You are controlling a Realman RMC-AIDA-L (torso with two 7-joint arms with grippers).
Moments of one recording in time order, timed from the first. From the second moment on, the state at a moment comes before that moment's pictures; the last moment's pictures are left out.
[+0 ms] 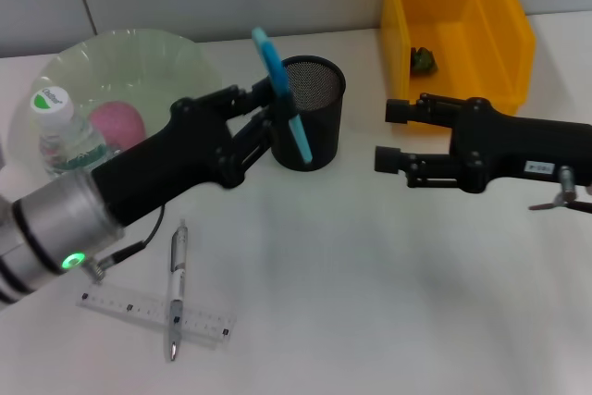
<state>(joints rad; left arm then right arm) -0.45 -2.01 1.92 0.50 0.42 1.32 -0.95 0.48 2.03 -0.79 -0.63 -1.71 -1.68 1.35</state>
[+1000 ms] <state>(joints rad) -0.46 -2.00 1.62 0.56 0.96 1.59 -1.16 0.52 2.03 -0.81 -0.68 -1.82 -1.89 1.40</state>
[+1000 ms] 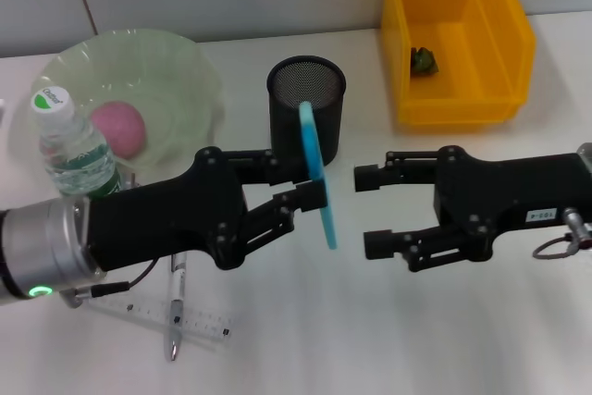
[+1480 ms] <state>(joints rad) -0.50 -1.99 1.60 0.56 1.01 1.55 -1.18 0.51 2.07 -0.82 -0.74 -1.85 -1.87 1.35</state>
